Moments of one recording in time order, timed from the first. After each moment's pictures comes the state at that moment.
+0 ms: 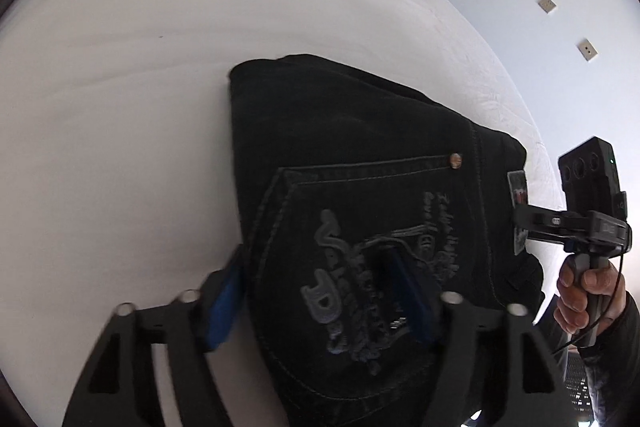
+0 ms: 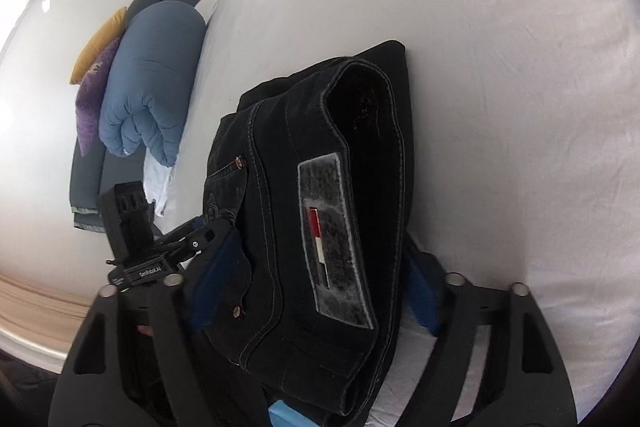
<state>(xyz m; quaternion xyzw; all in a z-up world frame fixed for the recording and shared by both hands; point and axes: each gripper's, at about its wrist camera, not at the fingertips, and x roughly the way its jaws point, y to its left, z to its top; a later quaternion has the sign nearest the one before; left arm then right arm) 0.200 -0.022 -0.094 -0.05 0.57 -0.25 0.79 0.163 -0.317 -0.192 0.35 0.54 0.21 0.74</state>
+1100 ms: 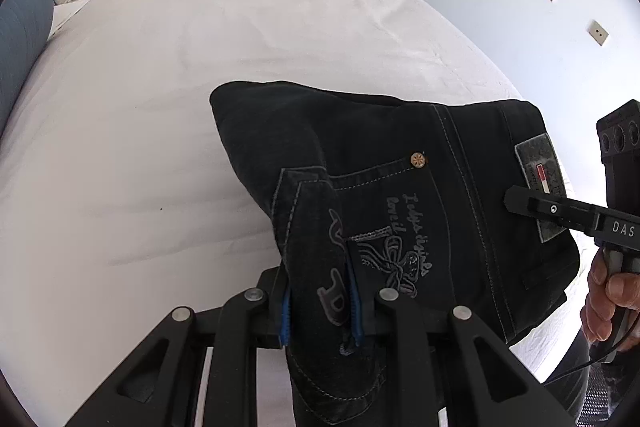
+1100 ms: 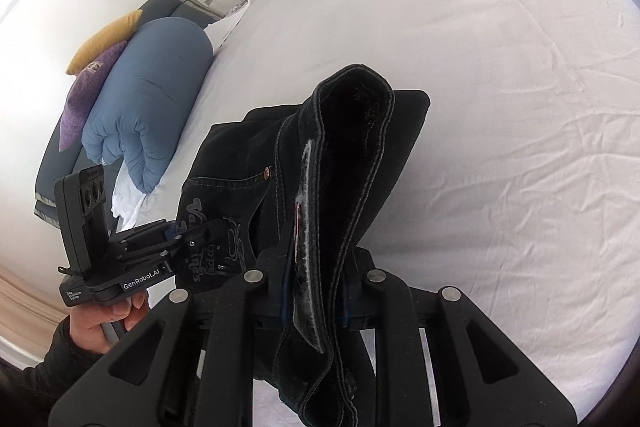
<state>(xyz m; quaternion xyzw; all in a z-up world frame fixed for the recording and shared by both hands) 0.198 -0.054 -0.041 0.04 0.52 -0.21 0.83 0.224 -0.340 -0.088 0.26 0.47 0.19 0.82</state>
